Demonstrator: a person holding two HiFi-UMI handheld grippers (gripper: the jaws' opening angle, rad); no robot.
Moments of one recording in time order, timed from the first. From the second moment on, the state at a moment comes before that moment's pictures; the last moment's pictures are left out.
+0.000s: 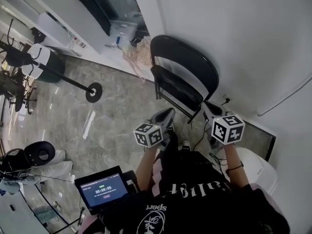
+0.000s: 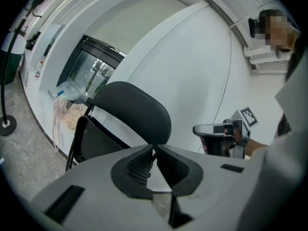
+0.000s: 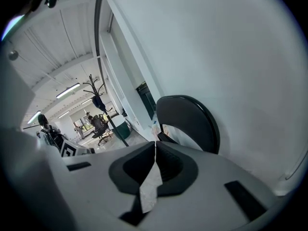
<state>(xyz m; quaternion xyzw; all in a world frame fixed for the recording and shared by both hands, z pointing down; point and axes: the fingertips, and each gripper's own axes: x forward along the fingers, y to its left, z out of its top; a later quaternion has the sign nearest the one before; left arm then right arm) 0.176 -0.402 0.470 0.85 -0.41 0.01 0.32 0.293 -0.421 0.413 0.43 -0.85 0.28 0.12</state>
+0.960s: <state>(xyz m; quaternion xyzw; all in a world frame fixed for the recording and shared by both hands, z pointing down) 0.153 -0.576 0.572 0.80 -0.38 0.03 0.47 0.273 -0.615 0.345 0.42 -0.87 0.15 0.22</state>
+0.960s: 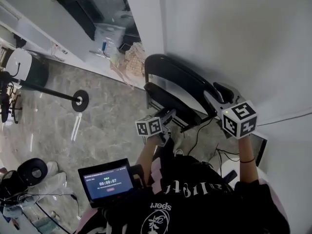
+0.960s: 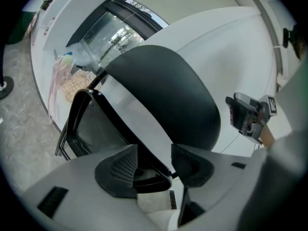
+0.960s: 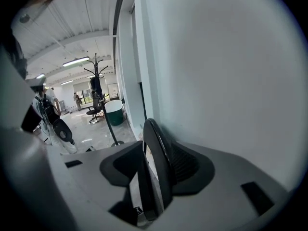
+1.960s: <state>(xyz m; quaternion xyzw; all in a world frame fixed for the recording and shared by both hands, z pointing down) 0.200 -0.633 0.652 0.69 -0.36 -0.05 0.63 0.229 -0.676 0.442 0.25 -0.84 0.19 0.44</state>
